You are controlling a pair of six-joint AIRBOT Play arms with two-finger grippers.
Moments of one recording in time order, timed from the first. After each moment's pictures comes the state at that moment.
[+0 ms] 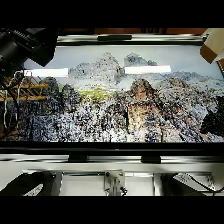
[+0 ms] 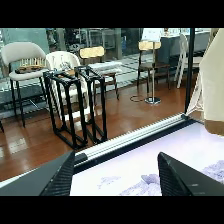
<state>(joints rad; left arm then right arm) -0.42 -0.89 1.29 0.99 -0.33 -0.96 -1.20 -1.23 1.76 -2.15 0.54 2.02</state>
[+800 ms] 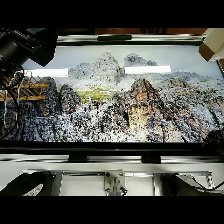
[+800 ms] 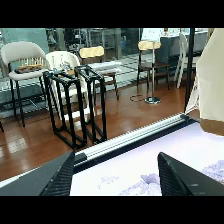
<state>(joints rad) -0.42 -0.89 1.29 0.99 -0.33 -0.96 -1.46 -1.13 1.76 -1.95 0.61 1.88</state>
